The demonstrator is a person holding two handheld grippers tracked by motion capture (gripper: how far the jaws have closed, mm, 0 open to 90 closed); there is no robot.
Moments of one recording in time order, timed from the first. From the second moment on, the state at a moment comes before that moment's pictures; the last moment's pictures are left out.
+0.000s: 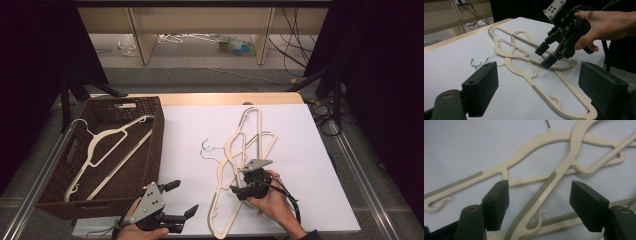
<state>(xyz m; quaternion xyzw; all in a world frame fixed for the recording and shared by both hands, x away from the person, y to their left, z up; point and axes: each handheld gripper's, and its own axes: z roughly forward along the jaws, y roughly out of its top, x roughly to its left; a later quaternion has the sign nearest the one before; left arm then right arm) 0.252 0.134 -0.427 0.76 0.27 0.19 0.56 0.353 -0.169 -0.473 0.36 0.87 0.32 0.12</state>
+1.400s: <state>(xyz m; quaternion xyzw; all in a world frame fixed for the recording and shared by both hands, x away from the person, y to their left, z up) 0.257 0.137 -0.434 0.76 0.27 0.18 0.56 0.378 -0.156 -0.469 0.42 0.88 0.23 0.09</state>
